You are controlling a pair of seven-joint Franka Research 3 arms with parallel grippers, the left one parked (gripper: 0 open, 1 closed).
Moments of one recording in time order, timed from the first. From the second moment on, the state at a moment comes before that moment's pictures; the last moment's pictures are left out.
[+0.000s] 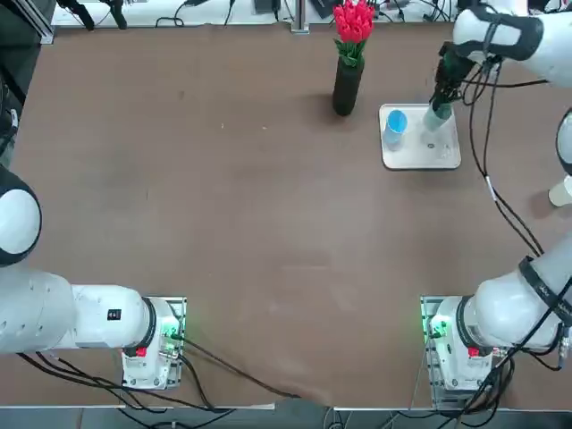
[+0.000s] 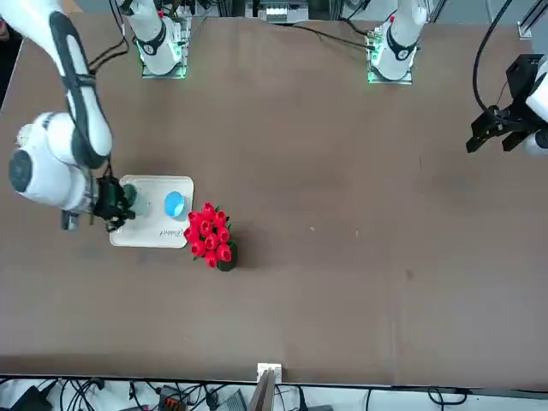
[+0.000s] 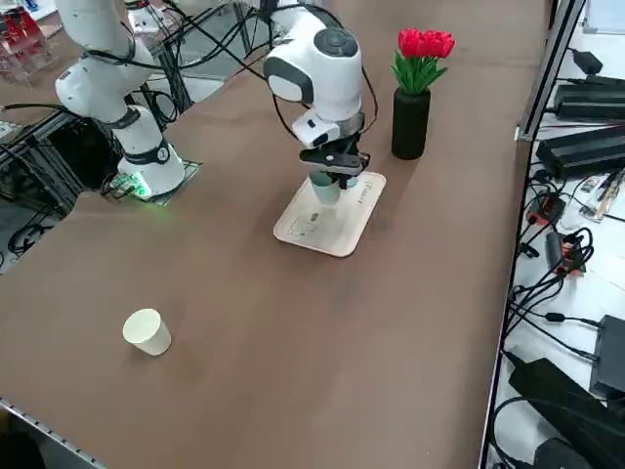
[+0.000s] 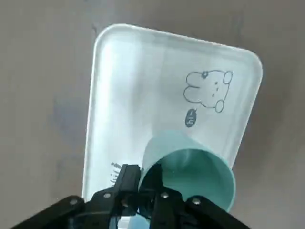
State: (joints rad) arm -0.08 0.37 0.08 -1.94 0.14 2.21 1.32
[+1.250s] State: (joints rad) arm -0.01 0.37 0.08 -2.09 0.14 2.45 1.42
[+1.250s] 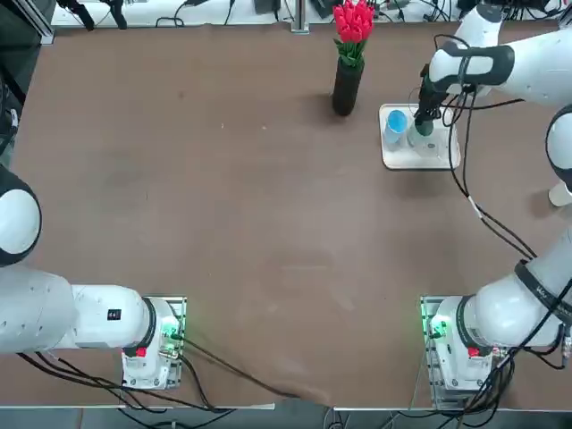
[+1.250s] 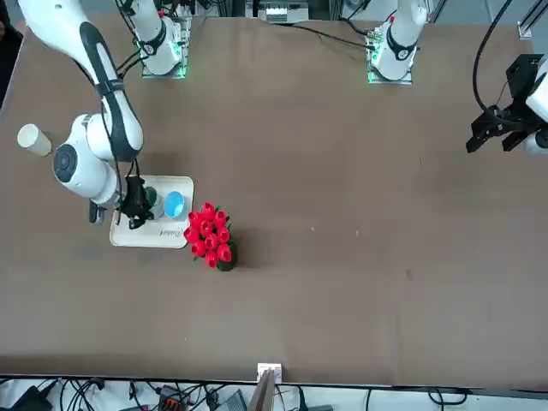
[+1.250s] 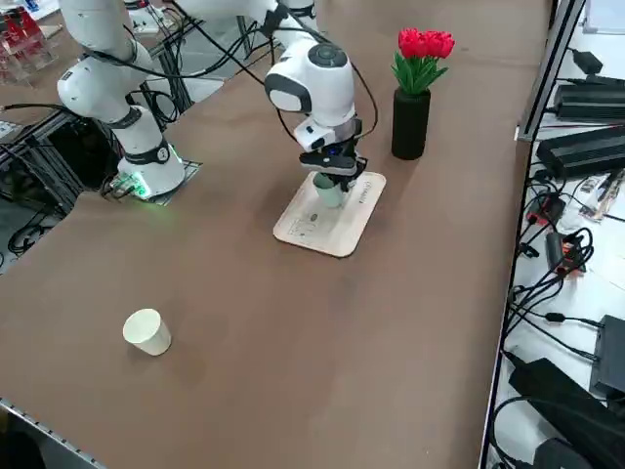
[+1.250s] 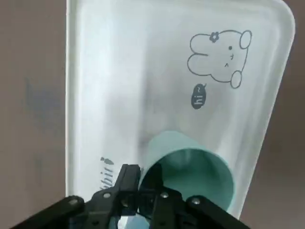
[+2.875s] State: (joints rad) arm -0.07 0.25 -0.06 -1.84 0.14 2.01 1.40
